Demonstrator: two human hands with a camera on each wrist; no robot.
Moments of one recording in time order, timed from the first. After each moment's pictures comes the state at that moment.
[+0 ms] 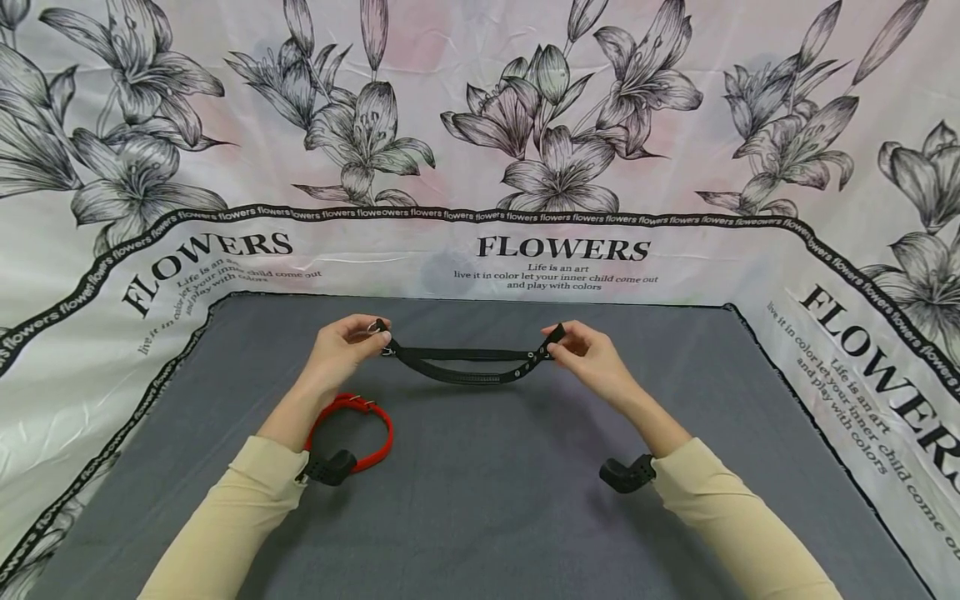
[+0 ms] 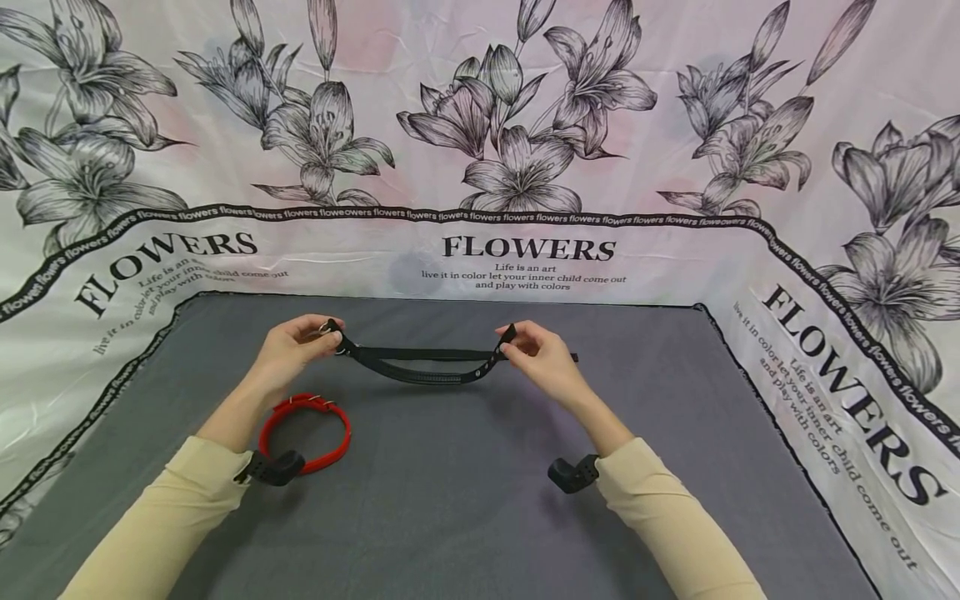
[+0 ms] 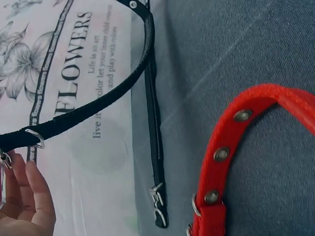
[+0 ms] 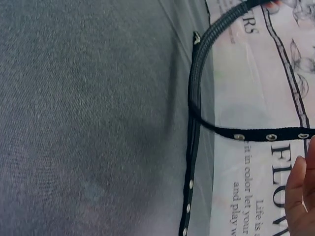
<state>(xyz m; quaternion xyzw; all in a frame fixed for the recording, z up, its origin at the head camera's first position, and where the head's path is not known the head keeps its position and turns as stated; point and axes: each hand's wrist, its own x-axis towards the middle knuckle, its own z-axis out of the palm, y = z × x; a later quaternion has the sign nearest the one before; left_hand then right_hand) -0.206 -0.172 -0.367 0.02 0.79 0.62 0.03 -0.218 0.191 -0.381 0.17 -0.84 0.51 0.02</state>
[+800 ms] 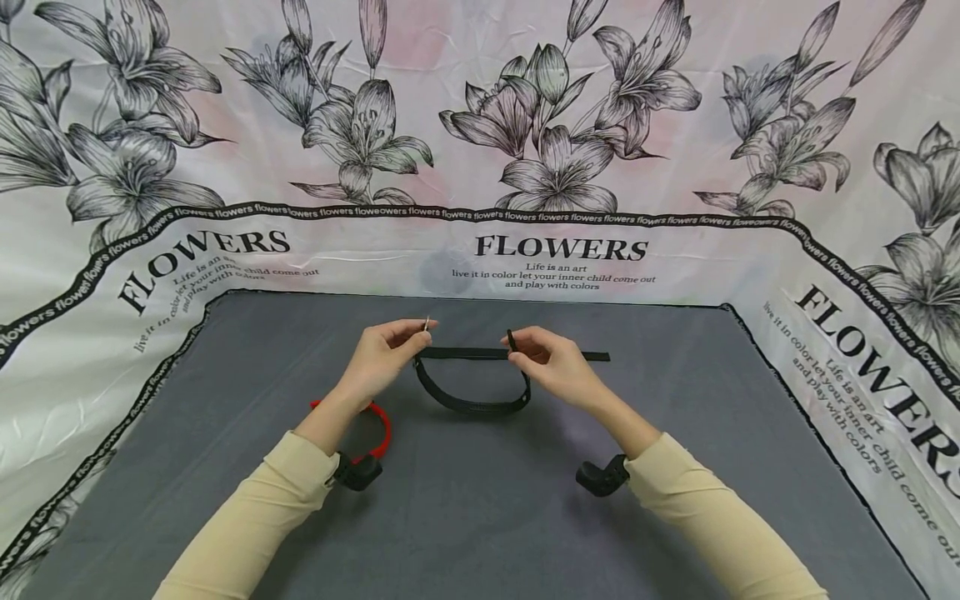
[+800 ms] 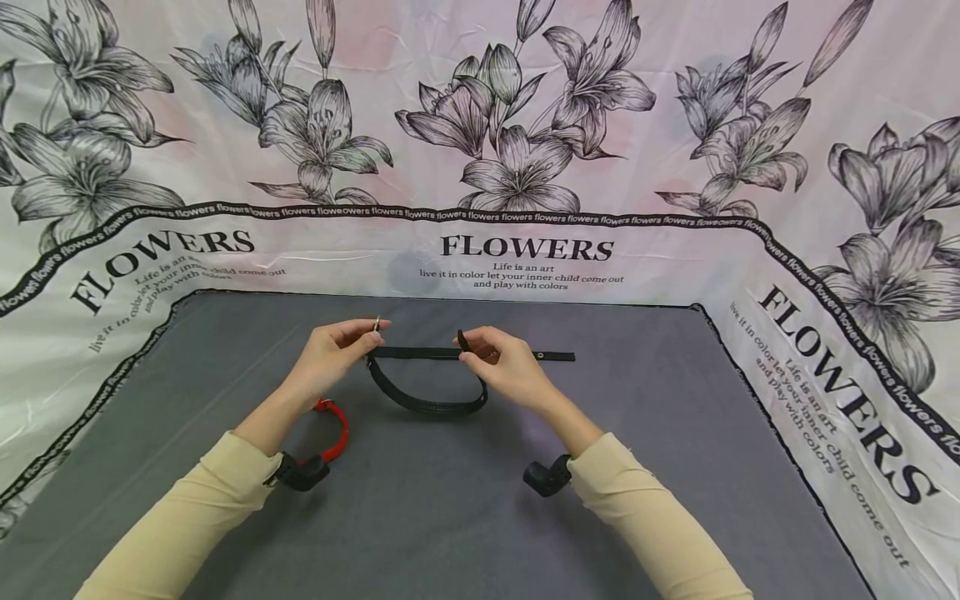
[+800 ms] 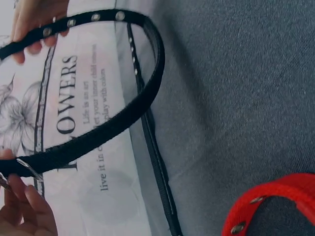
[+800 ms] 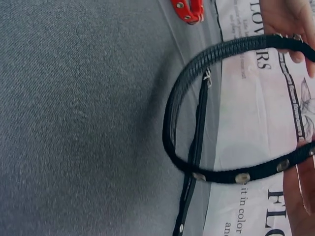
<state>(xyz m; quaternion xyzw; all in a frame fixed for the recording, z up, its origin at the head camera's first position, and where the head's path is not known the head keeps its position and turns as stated) -0.200 -0.124 -0.364 0.11 0.80 0.59 0.01 -0.210 0.153 -0.376 0.25 -0.85 0.47 0.01</state>
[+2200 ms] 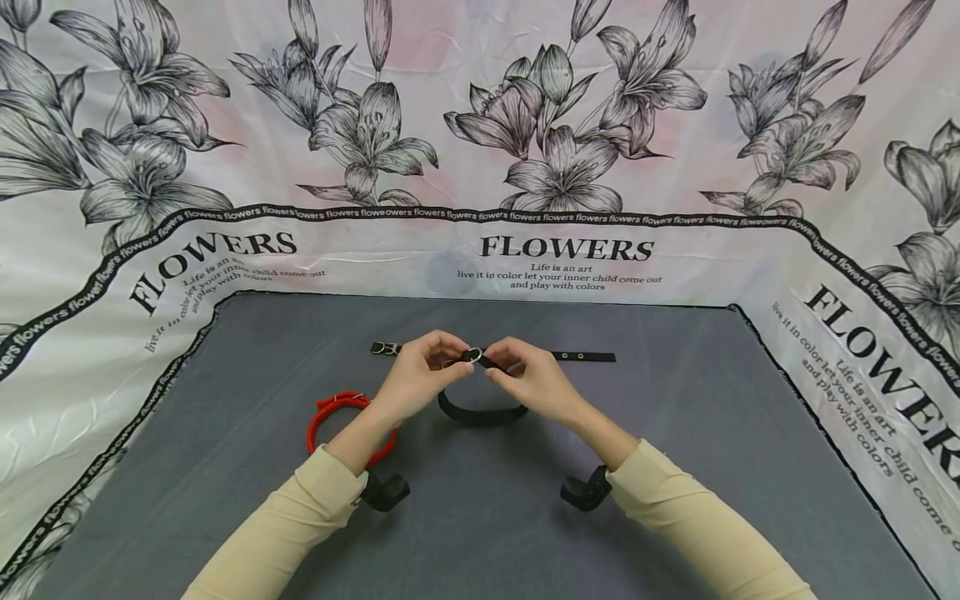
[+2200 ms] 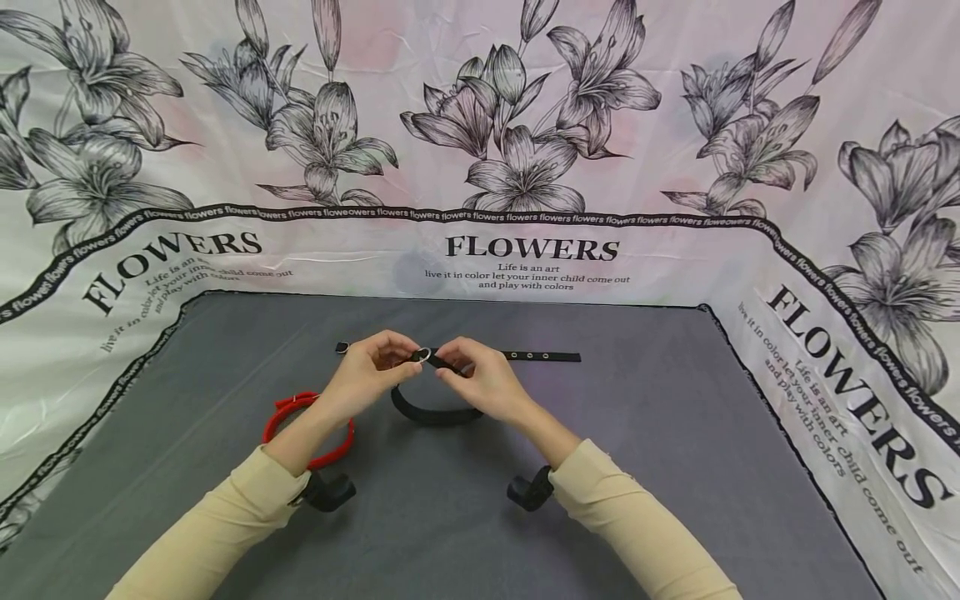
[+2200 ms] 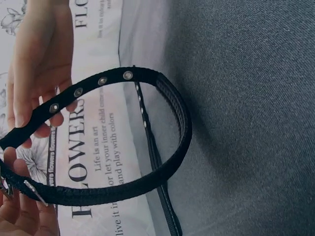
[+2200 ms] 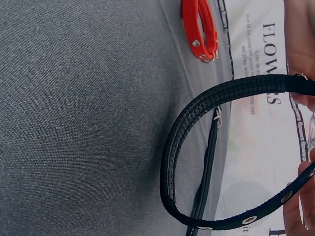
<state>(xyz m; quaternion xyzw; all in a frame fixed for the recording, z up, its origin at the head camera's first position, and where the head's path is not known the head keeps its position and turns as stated) -0.179 -0.088 -0.363 0.15 0.79 0.59 0.03 -0.187 0.115 -0.366 0.28 -0.85 0.45 0.03</state>
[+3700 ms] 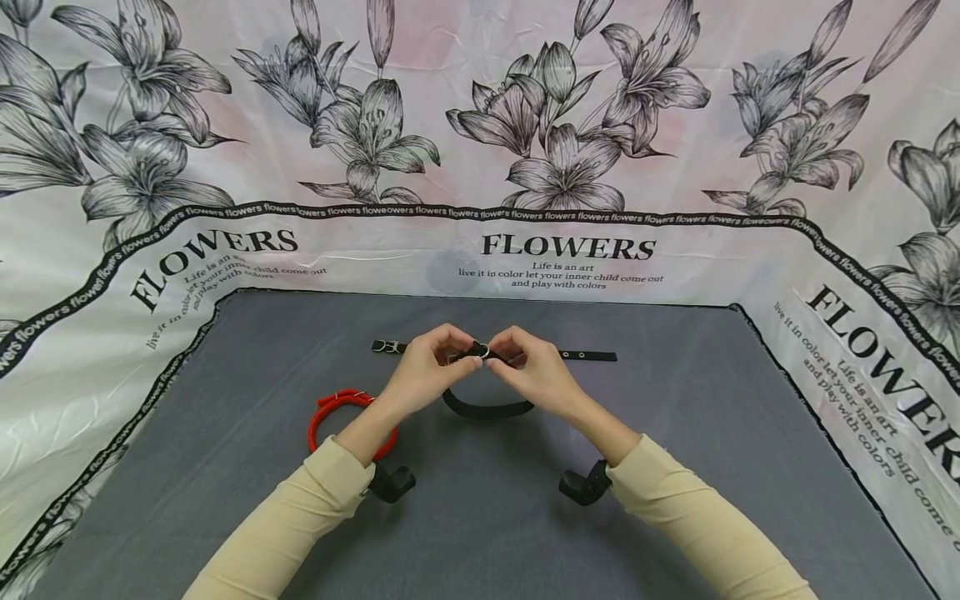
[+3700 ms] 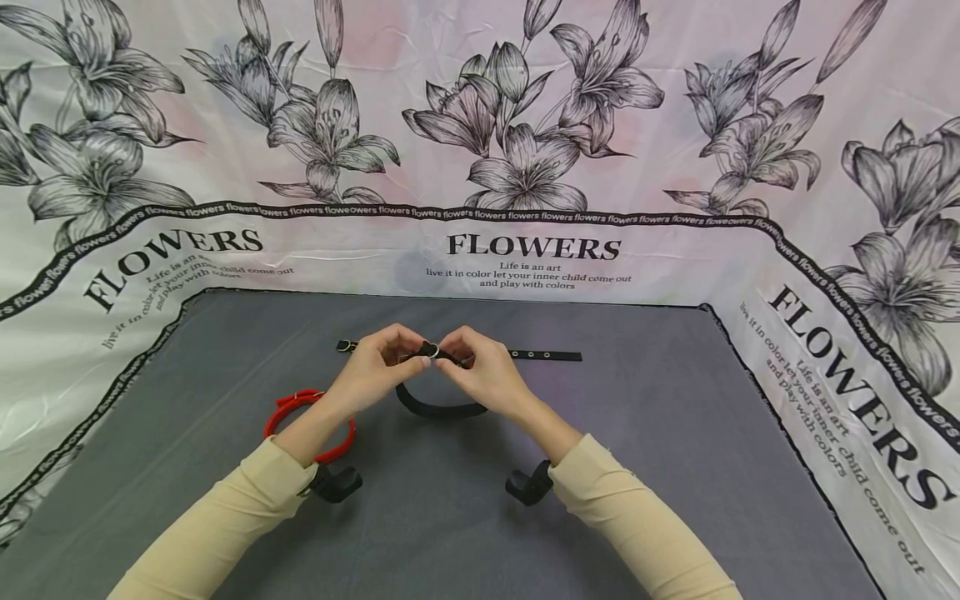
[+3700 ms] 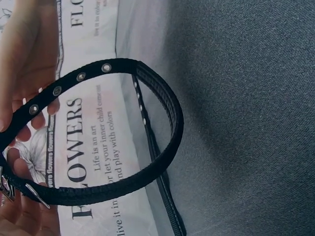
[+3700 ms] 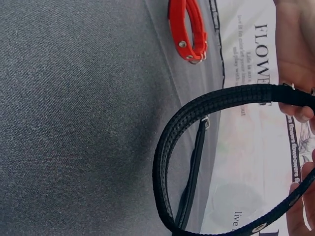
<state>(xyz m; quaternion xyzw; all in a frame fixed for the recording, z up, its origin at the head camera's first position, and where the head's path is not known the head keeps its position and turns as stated) -0.188 -0.082 -0.367 0.18 0.81 0.56 0.00 -0.201 0.116 -0.376 0.28 -0.85 0.44 0.06</state>
